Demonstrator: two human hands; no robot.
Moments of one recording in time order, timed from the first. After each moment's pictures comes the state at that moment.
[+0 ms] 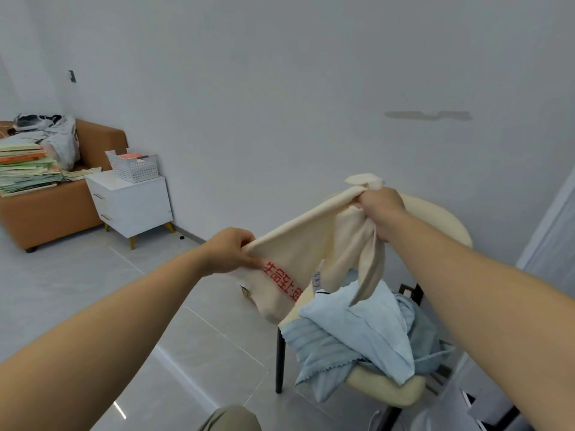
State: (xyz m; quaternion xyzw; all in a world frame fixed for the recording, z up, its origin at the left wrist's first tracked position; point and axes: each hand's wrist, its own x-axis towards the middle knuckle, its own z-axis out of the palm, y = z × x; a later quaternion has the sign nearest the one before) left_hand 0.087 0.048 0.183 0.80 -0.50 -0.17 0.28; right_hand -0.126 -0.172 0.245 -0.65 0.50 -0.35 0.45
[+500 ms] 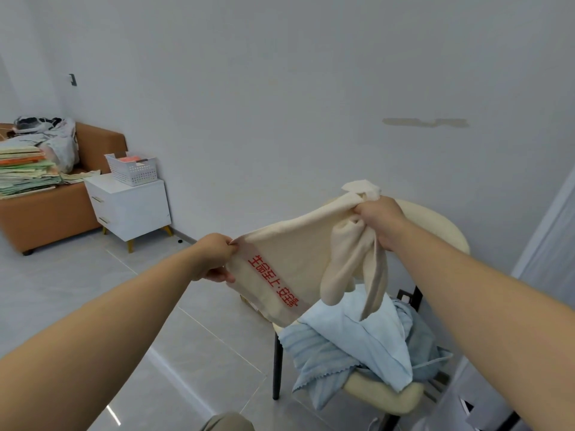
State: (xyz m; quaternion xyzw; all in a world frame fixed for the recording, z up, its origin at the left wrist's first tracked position) left_hand 0.098 0.051 0.186 0.84 -0.30 -0.28 0.35; right_hand -0.135 -0.162 0.244 -0.66 0.45 -0.36 0.49
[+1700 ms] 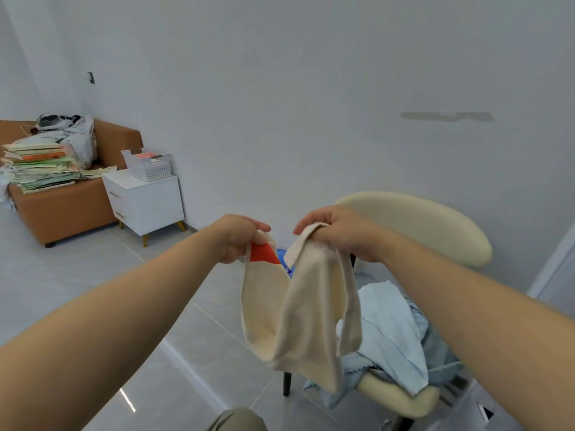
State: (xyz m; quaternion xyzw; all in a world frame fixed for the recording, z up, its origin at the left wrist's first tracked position) left_hand 0.089 0.034 0.210 0.73 -0.23 -0.36 0.53; right_hand -0.109 -0.091 0.241 -0.87 0.18 -0.14 0.44
